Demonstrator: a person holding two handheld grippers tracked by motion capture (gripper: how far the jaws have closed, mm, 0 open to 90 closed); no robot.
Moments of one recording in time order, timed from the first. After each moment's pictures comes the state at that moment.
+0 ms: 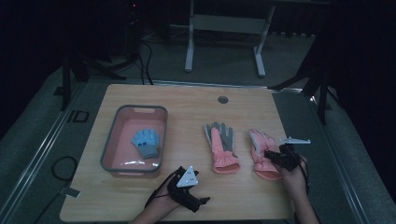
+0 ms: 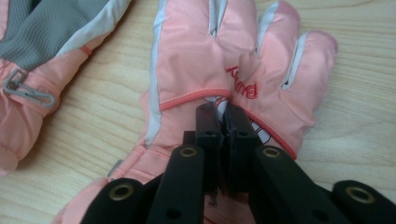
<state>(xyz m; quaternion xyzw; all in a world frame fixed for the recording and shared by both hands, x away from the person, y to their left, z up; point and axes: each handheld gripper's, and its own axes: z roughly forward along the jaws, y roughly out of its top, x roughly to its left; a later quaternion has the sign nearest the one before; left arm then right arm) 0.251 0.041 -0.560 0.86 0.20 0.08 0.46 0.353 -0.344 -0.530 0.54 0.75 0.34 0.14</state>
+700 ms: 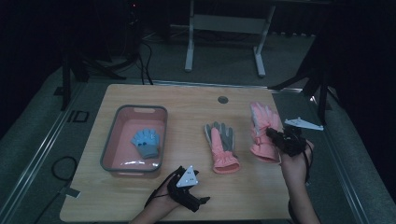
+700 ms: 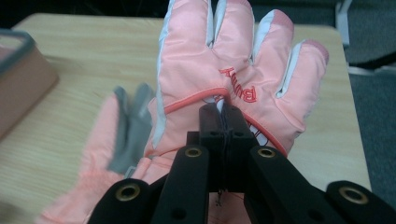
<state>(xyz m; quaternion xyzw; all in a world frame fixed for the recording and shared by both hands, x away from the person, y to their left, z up) 0.252 0.041 -0.560 0.86 0.20 0.08 0.46 0.337 -0.296 -0.418 0.53 0.71 0.41 0.24</state>
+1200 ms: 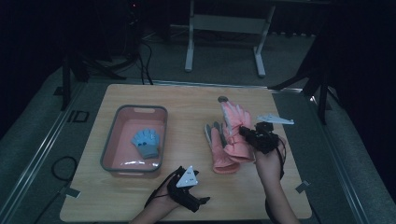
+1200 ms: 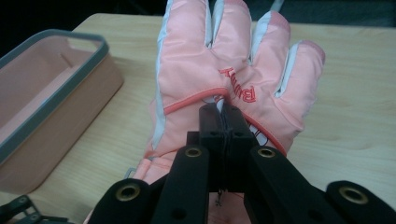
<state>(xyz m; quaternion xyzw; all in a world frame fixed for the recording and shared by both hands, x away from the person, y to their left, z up) 0.251 0.041 -0.560 0.86 0.20 0.08 0.46 0.338 -0.221 -0.415 0.50 0.73 0.43 0.18</state>
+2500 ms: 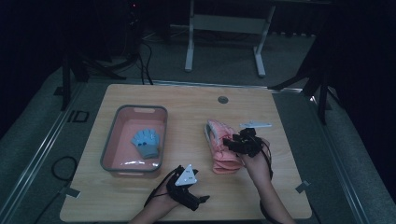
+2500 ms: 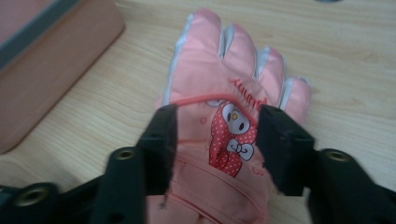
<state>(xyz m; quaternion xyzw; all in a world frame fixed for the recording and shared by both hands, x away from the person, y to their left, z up) 0.254 0.044 -0.558 0.86 0.21 0.08 0.47 0.364 -0.204 -0.474 0.47 0.78 0.39 0.13</state>
